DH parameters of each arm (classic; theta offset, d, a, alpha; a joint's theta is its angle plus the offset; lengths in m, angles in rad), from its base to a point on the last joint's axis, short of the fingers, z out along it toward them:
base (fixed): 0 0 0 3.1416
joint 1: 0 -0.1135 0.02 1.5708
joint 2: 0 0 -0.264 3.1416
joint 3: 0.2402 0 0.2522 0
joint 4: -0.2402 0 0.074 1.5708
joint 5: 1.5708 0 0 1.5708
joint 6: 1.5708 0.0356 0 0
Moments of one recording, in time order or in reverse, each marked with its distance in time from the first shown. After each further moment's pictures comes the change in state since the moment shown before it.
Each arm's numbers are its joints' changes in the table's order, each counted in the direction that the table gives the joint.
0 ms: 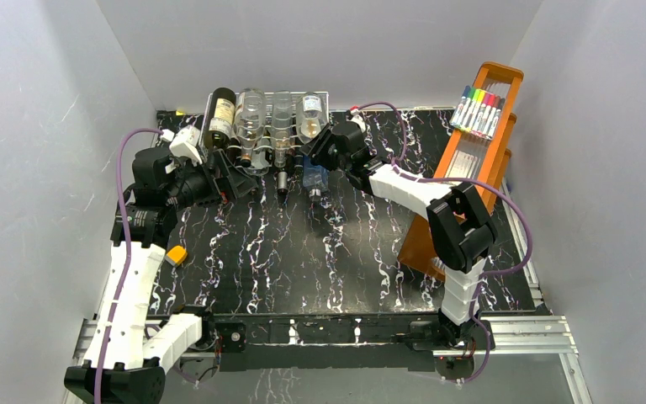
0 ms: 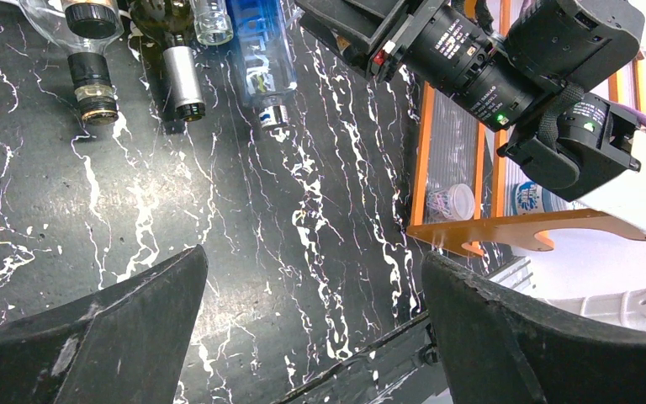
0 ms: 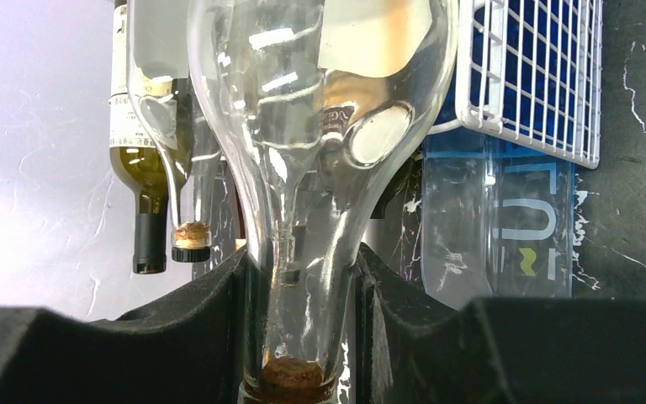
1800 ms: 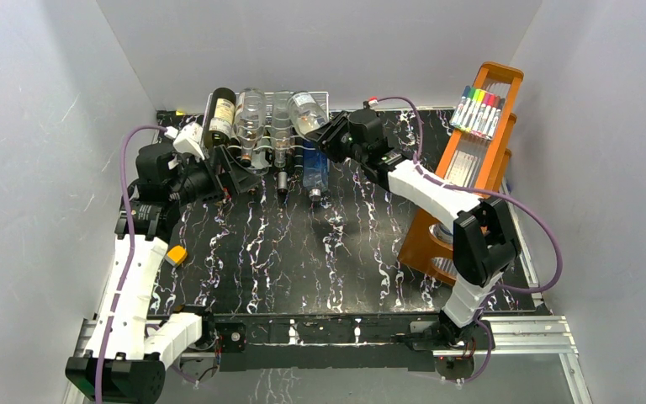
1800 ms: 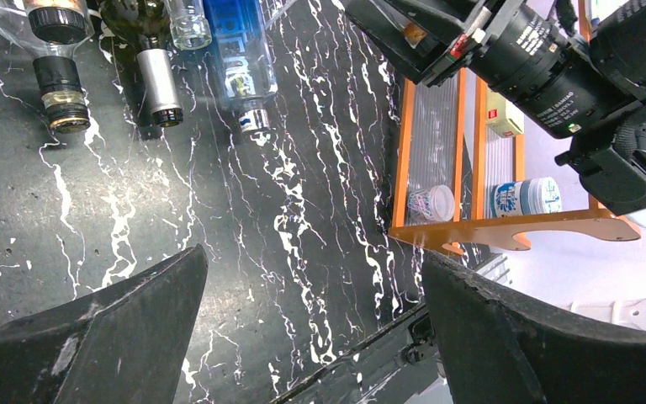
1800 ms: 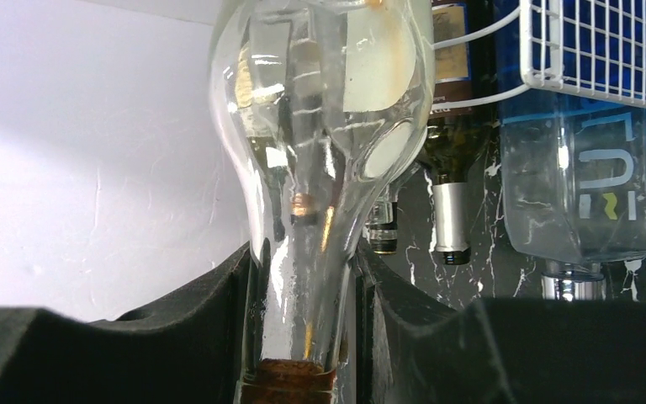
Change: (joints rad) left arm 0.000 0.035 -0.010 0.059 0.044 -0.042; right arm 0.047 -0.149 0.001 -0.101 -0.093 0.188
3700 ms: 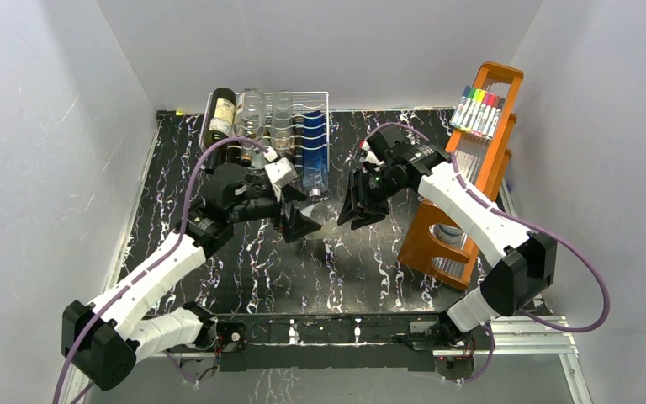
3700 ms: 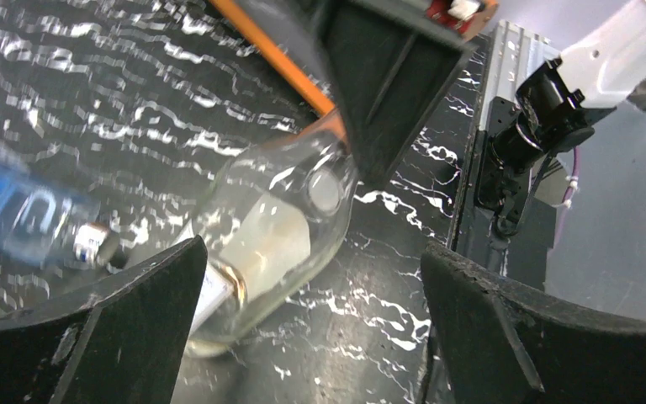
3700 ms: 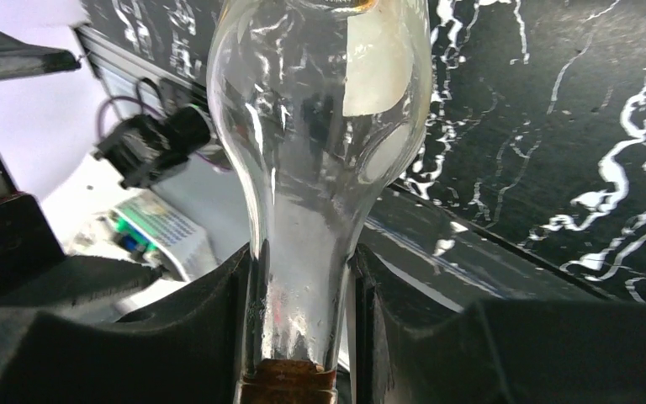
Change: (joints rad) left arm 0.477 0.067 -0.266 0.500 0.113 0.455; right arm 0.017 -0.250 0.069 -1.093 -0.475 -0.486
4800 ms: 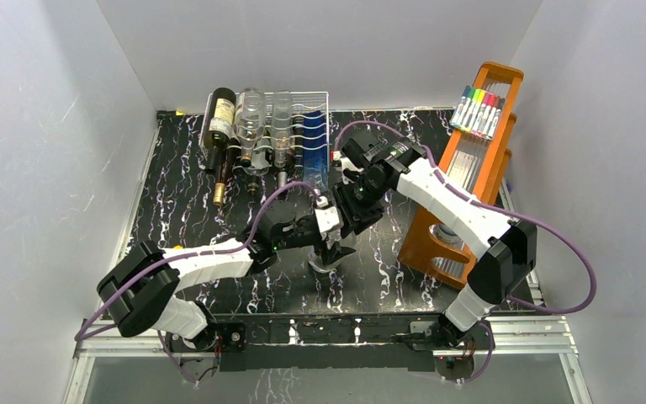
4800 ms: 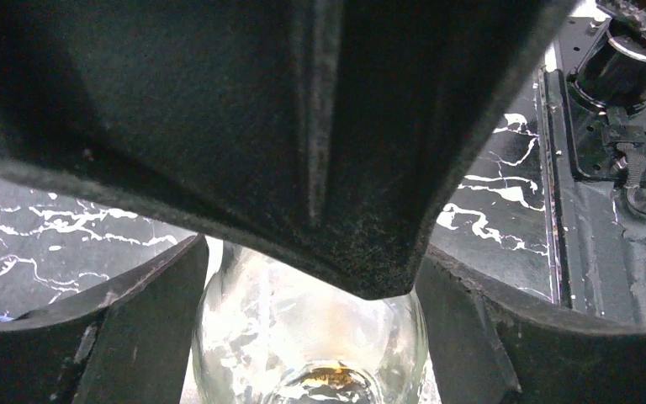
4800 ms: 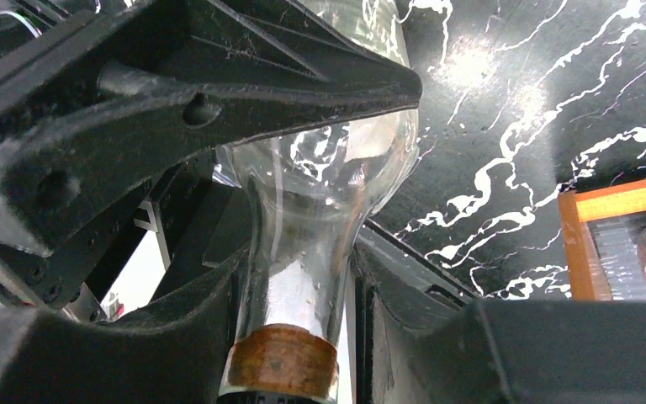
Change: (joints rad) left arm 0.319 0.361 -0.243 0.721 -0.203 0.249; right arm -0.139 0.119 0.138 -0.185 0.187 -0.382
